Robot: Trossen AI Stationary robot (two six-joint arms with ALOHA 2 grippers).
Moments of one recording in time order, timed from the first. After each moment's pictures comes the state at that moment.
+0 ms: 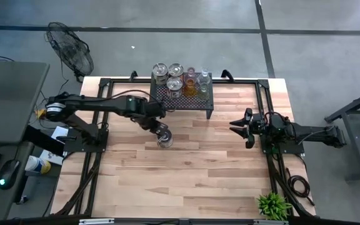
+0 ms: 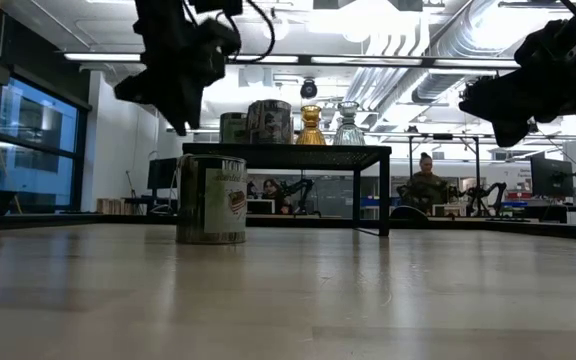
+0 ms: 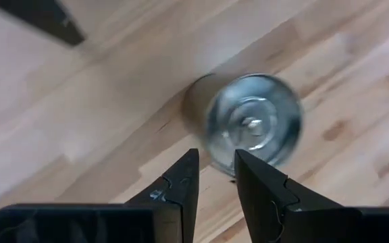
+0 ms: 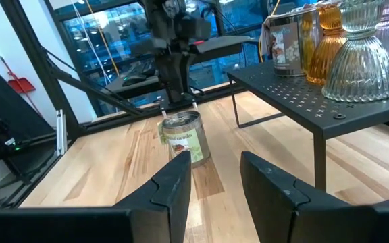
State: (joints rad) left arm 0.10 1.47 1.22 -0.95 0.02 -0.93; right arm -0.07 0.07 0.01 0.03 0.04 0.25
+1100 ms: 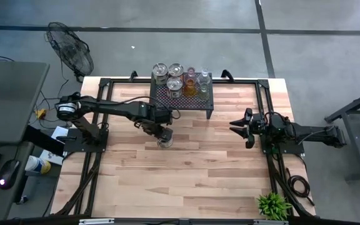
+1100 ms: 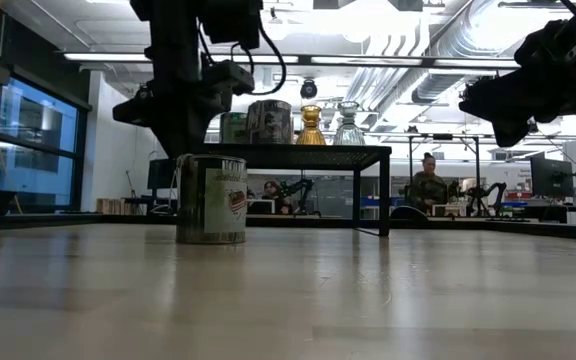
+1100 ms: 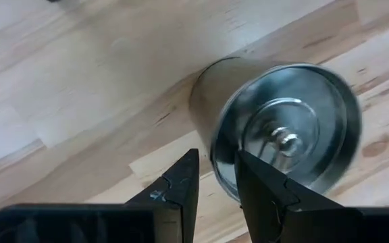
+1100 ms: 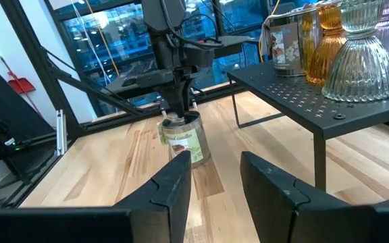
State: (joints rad) left arm 0.07 1.61 1.22 -0.93 0.03 -1.05; right arm -0.07 0.07 0.01 0.03 0.04 0.25
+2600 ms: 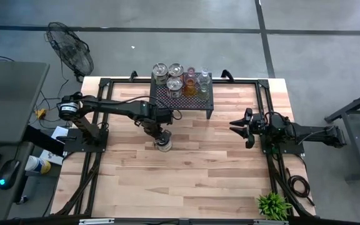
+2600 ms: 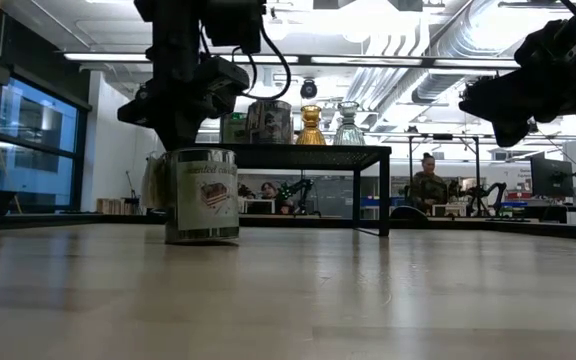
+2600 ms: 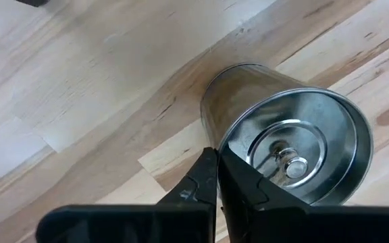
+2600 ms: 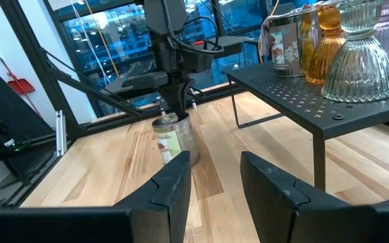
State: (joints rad) left arm 0.07 1.65 1.22 -0.98 0.07 -0.92; right arm -0.07 0.07 0.01 0.03 0.04 0.25
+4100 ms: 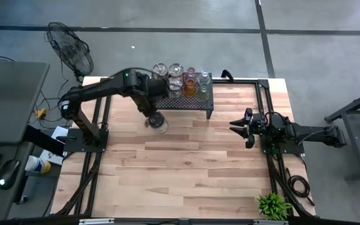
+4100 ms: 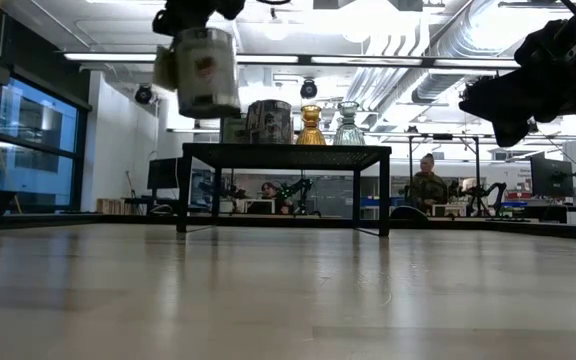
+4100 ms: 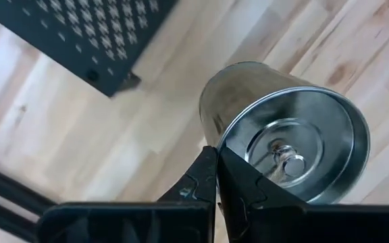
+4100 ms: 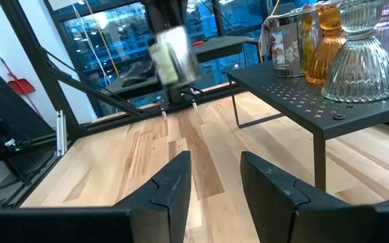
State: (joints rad) left arm 0.17 1.65 1.87 -1.57 -0.01 -0.48; right arm -0.07 0.07 0.01 0.03 0.04 0.25
